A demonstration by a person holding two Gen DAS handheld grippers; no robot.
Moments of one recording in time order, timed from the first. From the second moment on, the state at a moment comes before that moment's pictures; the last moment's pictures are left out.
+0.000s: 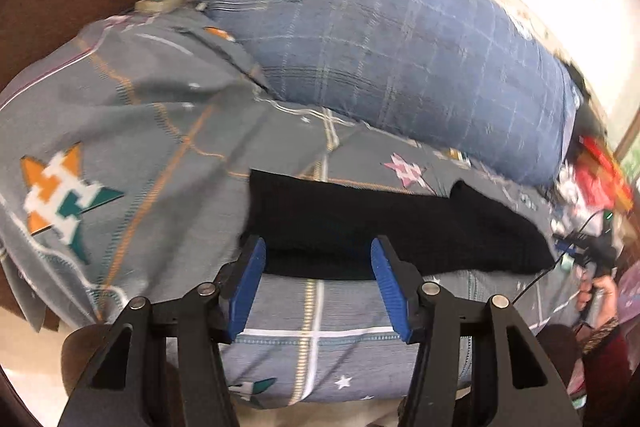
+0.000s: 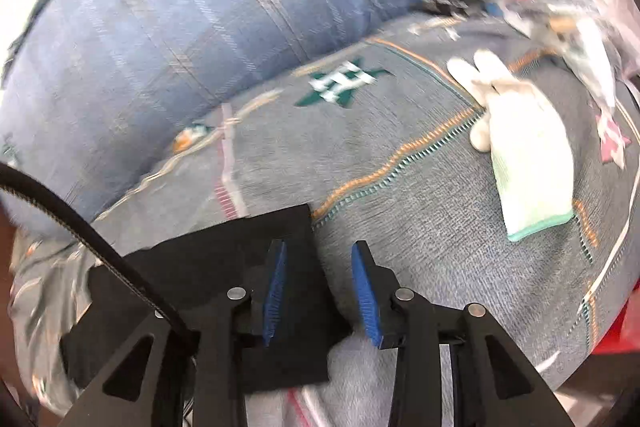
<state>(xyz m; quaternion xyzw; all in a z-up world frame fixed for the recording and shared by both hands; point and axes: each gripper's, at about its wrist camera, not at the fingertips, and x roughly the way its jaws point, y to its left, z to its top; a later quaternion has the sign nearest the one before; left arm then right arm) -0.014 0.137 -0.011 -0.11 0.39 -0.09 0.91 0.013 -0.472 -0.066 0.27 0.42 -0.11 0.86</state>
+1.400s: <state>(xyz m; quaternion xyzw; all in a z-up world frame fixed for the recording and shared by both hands) 0.037 0.205 -0.139 -0.31 0.40 -0.06 0.86 0.201 0.109 -0.109 -0.15 0.56 0.33 0.74</state>
